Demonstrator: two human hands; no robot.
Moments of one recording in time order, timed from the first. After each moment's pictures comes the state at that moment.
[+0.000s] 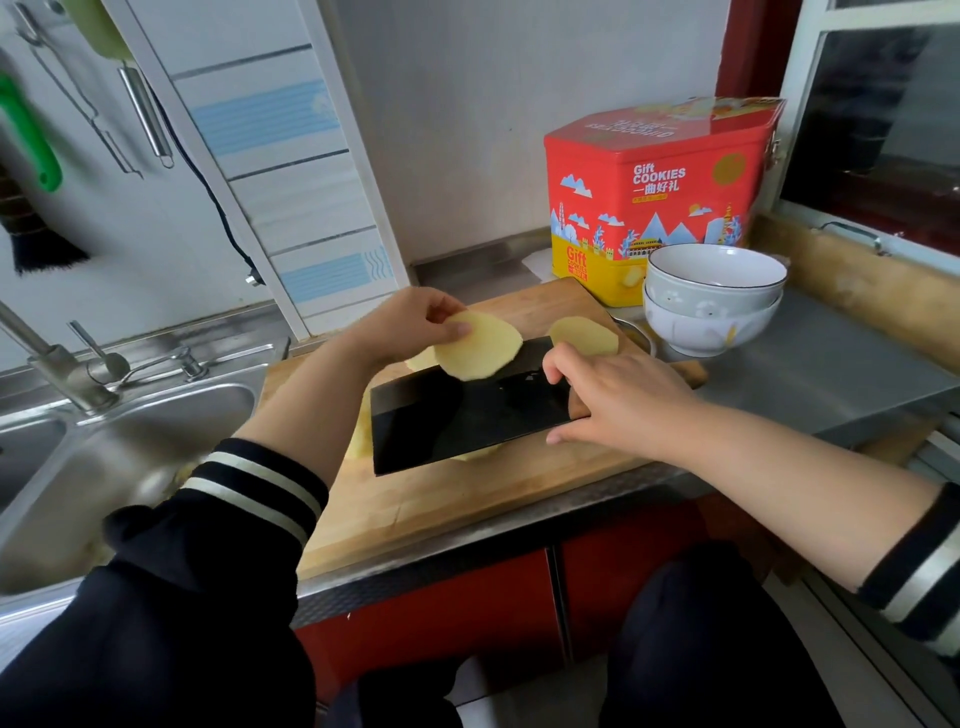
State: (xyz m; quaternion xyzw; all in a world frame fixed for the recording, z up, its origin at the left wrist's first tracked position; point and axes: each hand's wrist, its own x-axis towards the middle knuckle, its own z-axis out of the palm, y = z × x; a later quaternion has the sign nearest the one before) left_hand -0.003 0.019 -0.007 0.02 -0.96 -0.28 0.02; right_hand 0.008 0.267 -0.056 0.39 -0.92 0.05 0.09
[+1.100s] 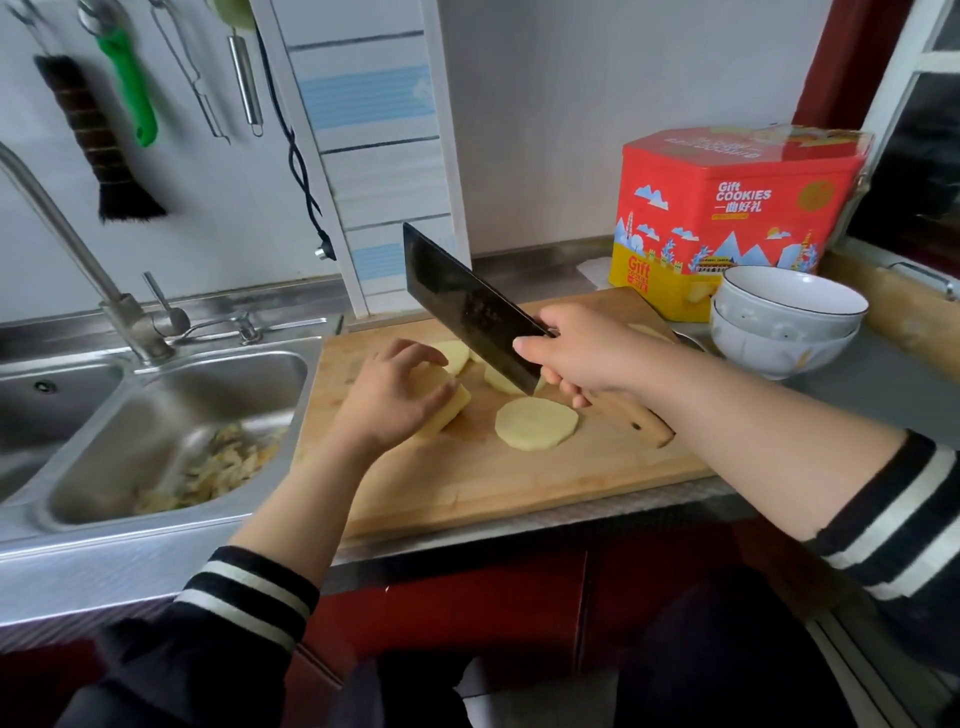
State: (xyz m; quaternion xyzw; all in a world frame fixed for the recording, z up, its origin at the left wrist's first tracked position) left_hand 0.088 -0.051 -0.072 0.09 -0.94 -0.28 0.14; right_hand 0.029 0.164 -0.003 0.25 -0.87 0.40 -0.16
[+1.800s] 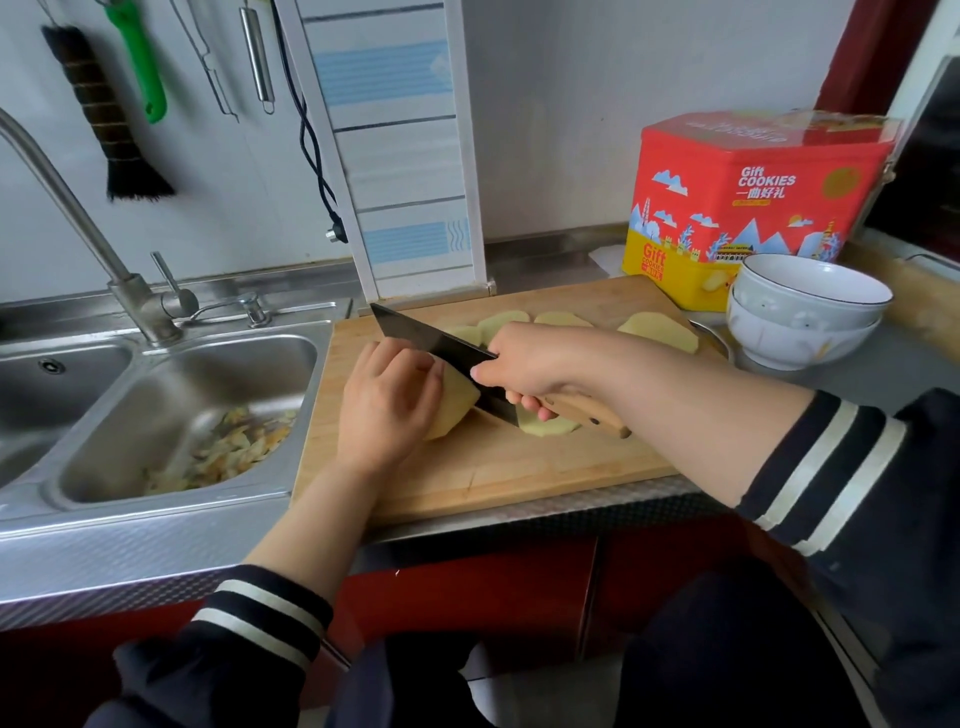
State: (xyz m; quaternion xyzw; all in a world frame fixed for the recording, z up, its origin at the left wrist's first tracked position) left_hand 0.105 -0.056 -0.107 -0.03 -0.87 -0.17 0.46; right_hand 0.047 0.112 -0.007 0.25 -0.90 0.24 -0.25
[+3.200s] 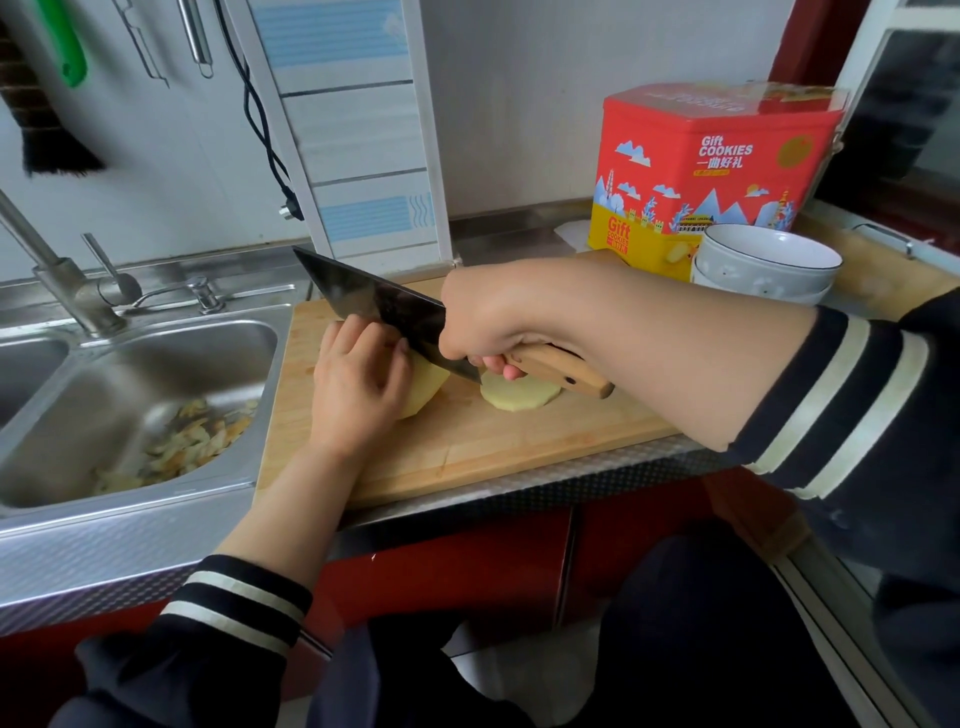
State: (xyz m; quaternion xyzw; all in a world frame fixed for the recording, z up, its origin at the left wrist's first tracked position) left_hand 0.101 -0.055 -0.111 -0.01 -0.88 -0.19 0.43; right_hand 0.072 0.107 0.031 0.31 -0.92 0.12 -0.19
